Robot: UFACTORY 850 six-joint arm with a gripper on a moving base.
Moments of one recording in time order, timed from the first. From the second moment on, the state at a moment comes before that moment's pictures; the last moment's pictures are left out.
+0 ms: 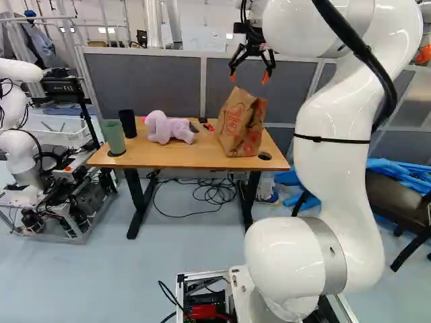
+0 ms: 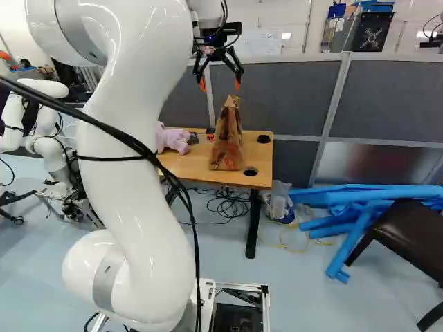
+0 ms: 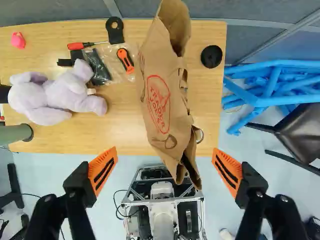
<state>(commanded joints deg) -6.0 -22.2 -107.6 0.0 -71.1 0.0</state>
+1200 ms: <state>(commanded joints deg) -6.0 -22.2 -107.6 0.0 -71.1 0.0</state>
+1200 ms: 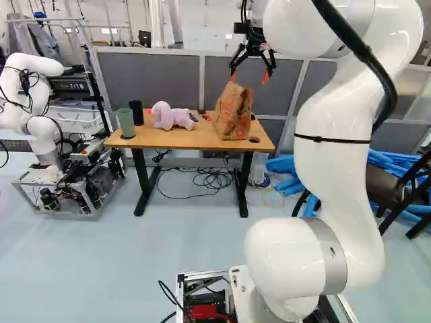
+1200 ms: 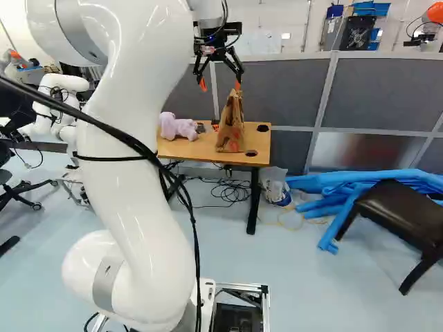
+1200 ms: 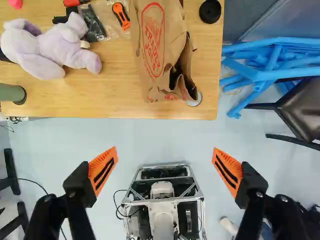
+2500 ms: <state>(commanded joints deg) -5.6 -19.3 -99.7 0.0 -61.8 0.0</state>
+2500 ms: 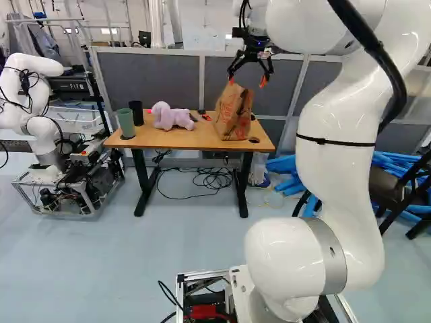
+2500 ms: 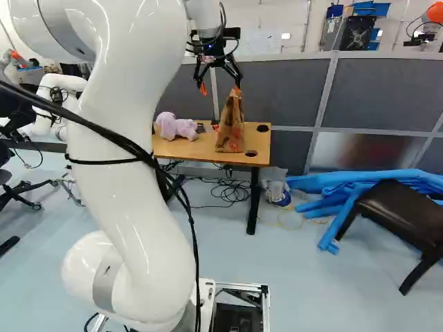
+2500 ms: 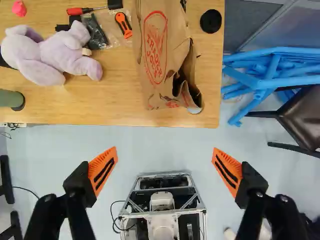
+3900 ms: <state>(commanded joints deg) -3.6 -6.7 -65.8 0.0 -21.8 0.0</state>
